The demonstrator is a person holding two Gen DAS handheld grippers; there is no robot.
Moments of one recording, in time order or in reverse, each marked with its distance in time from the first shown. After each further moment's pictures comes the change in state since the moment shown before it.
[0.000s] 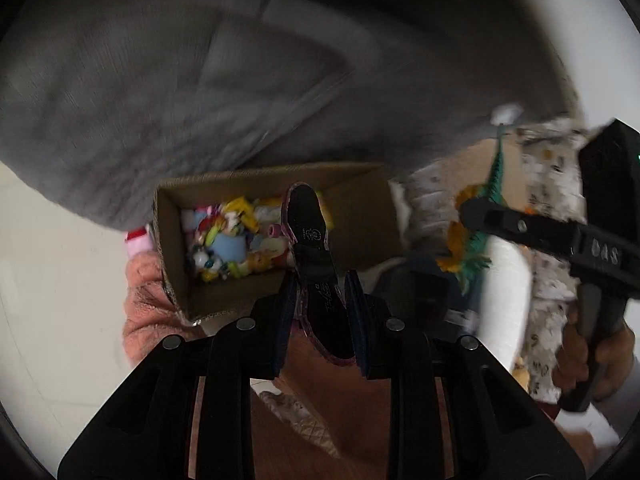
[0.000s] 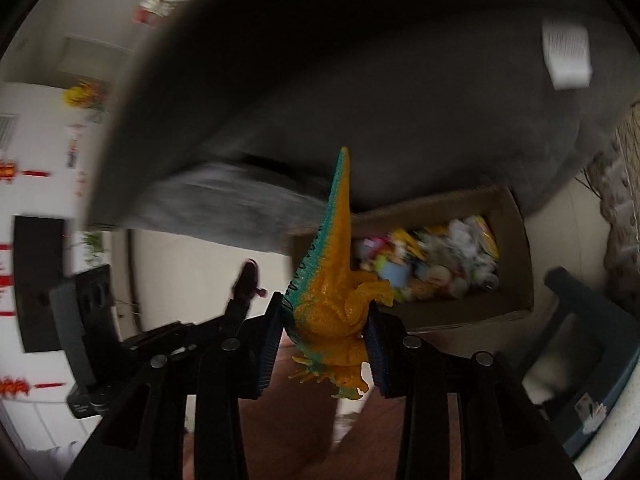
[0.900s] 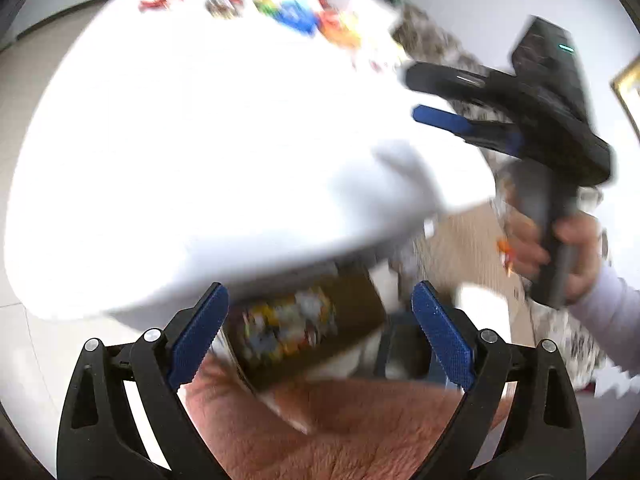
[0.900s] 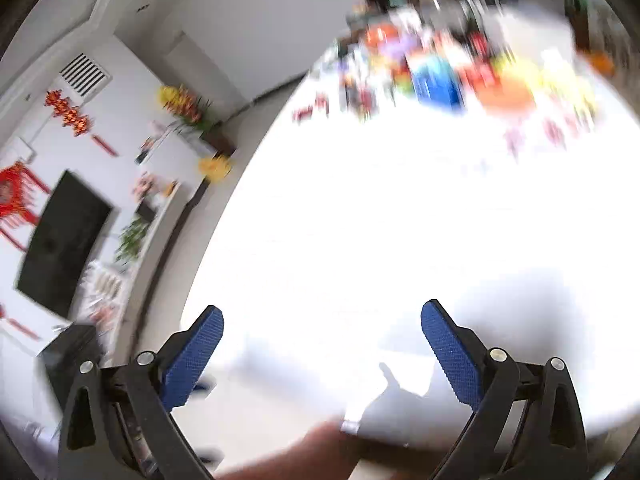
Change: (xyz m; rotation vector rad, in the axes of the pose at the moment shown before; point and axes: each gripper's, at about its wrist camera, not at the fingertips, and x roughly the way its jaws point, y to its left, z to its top) left arm -0.251 -0.003 0.077 0.208 -0.326 -0.044; right arm -0.141 0.222 0.146 -0.376 -0.407 0.105
